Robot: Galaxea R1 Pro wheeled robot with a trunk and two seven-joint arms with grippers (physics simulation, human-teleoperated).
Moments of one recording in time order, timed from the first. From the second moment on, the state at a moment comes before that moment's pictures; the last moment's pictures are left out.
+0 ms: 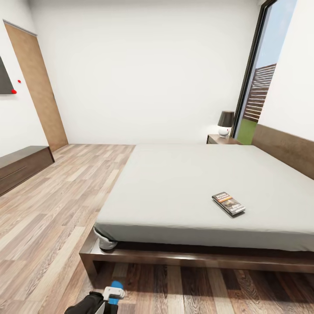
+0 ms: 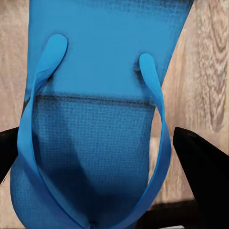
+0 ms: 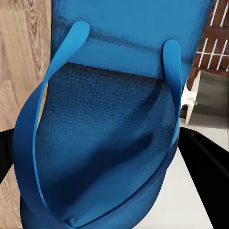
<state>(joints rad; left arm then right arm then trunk) -0.52 -0.06 0.14 -0.18 -0.25 0.39 -0.05 -0.35 0.04 0.06 -0.24 -0.23 0.56 -1.34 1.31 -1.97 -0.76</state>
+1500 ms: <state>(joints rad) -0.52 -0.04 0.14 -0.19 -0.24 0.40 -0.02 -0.29 -0.12 0.05 -0.25 -0.24 0.57 -1.26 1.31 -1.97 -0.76</state>
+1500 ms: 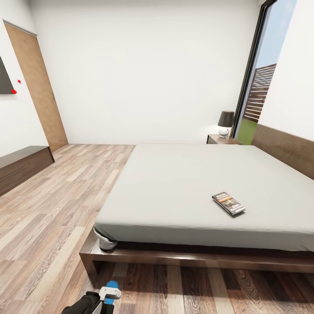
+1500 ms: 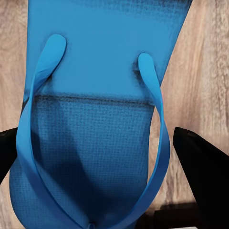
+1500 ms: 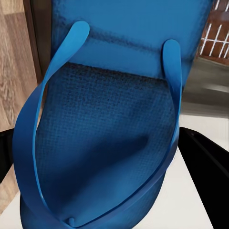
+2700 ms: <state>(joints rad) -0.52 -0.04 0.14 -0.19 -0.24 0.40 -0.02 -0.28 -0.14 0.05 -0.23 -0.24 0.57 -1.22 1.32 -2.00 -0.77</state>
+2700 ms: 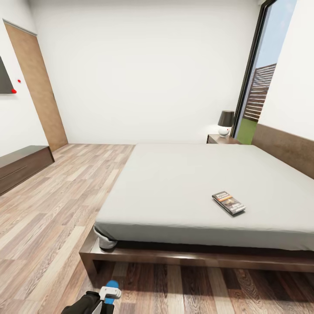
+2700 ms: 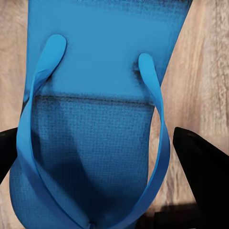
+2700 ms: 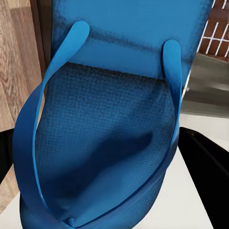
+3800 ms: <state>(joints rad) -0.52 -0.04 0.14 -0.19 -0.24 0.42 -0.02 -0.28 -0.14 0.05 -0.21 -0.23 0.57 -1.22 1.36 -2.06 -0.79</state>
